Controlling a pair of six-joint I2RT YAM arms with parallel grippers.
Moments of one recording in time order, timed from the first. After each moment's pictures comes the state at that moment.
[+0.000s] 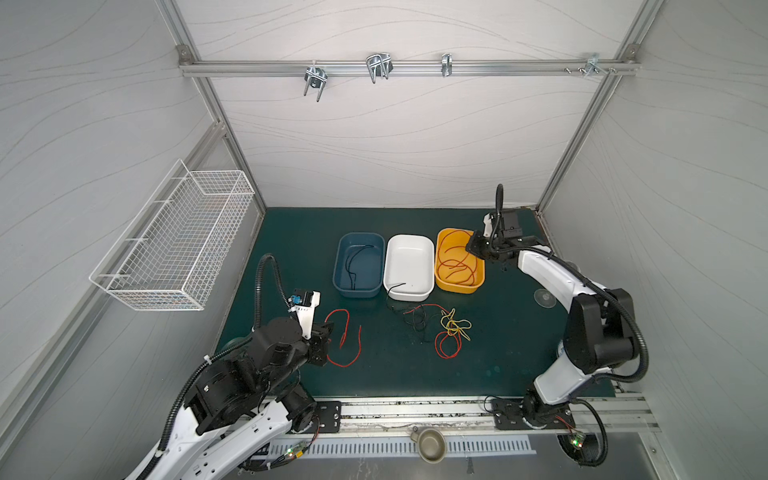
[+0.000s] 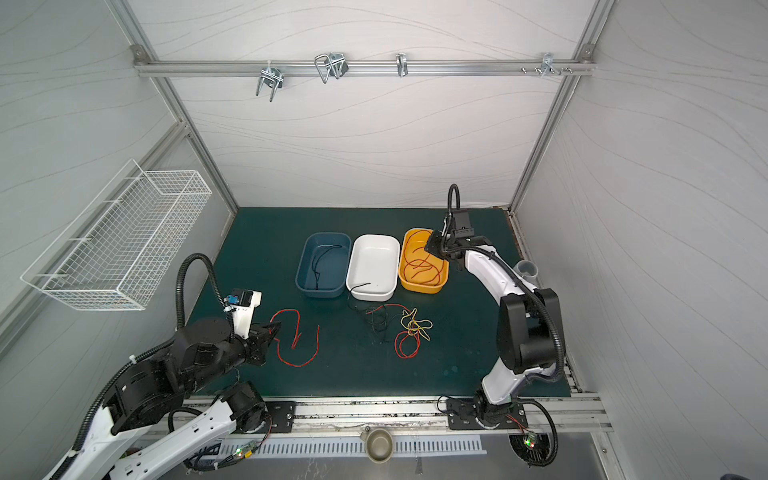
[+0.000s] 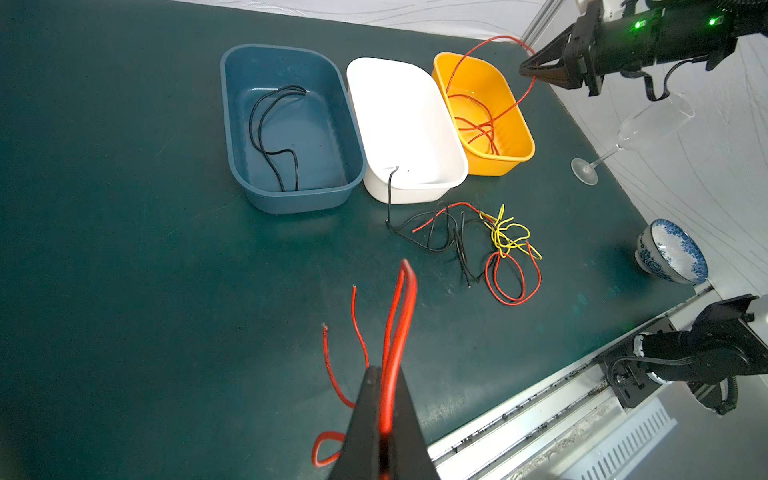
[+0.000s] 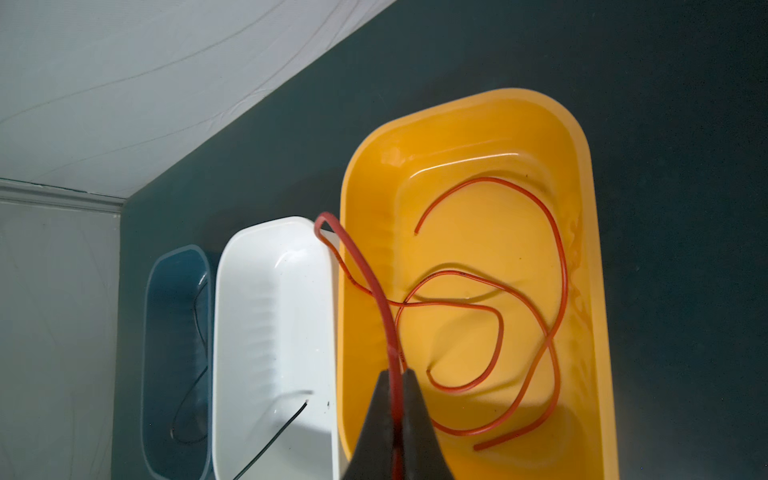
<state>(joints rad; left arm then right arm) -0.77 0.42 0.89 -1.10 -0.21 -0.51 0.25 1.66 1.23 -0.39 -0.21 0.58</state>
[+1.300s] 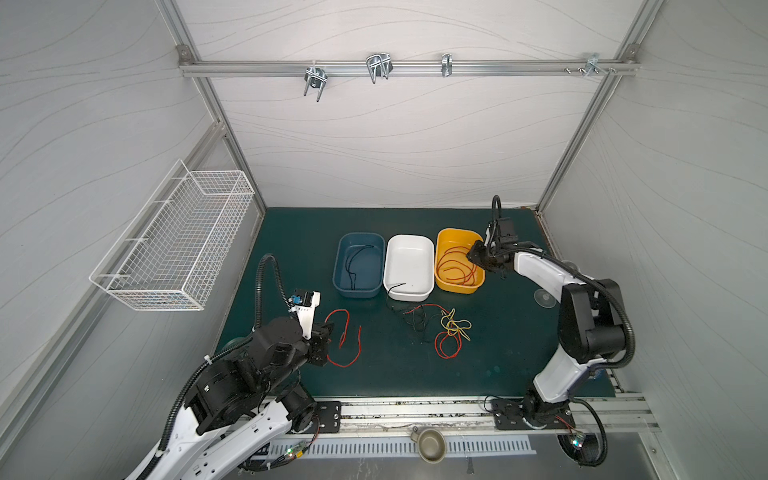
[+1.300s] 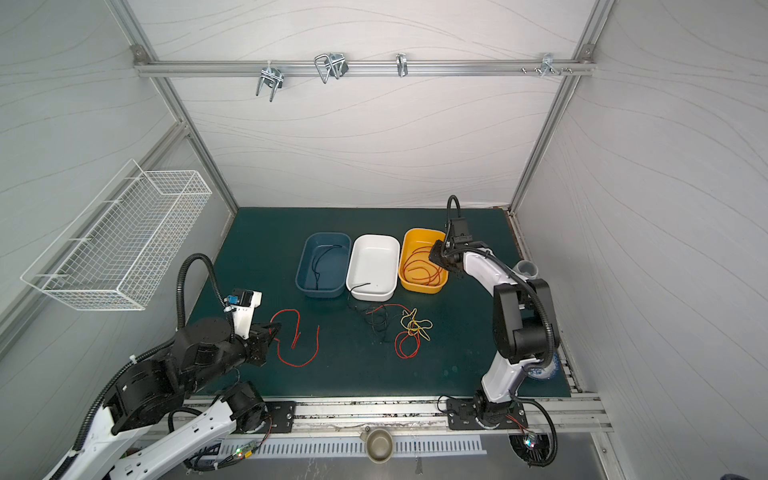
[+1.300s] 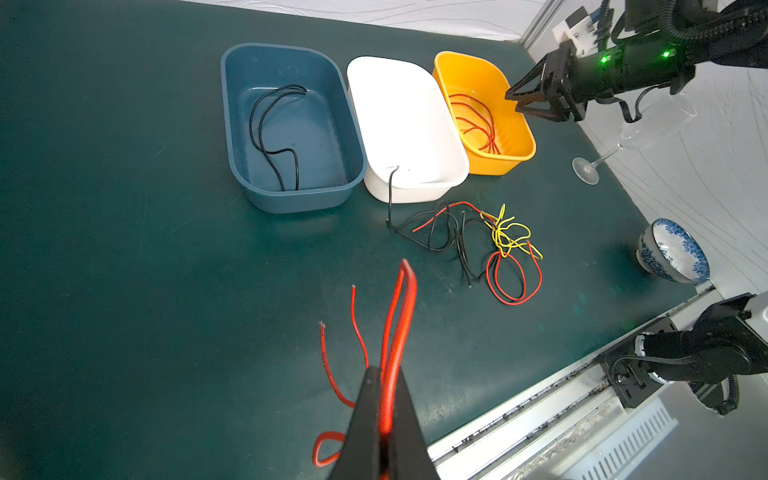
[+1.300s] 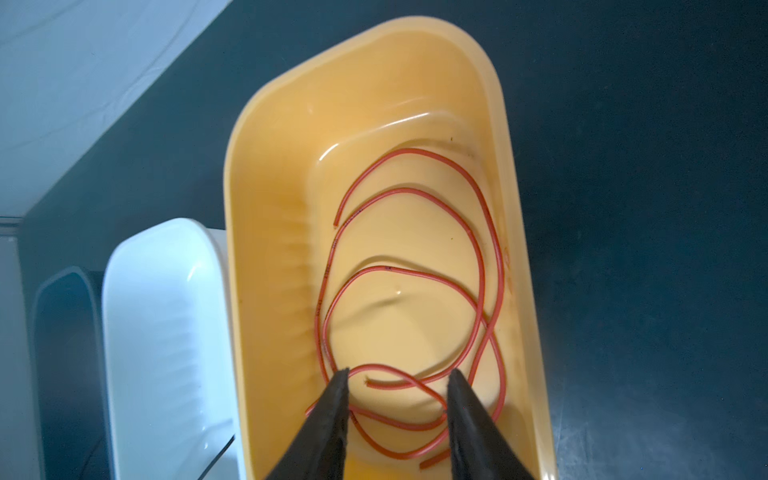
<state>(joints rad) -0.77 0.42 0.89 -1.10 -0.21 -0.51 0.23 1.68 1.17 -0.39 -0.15 0.61</state>
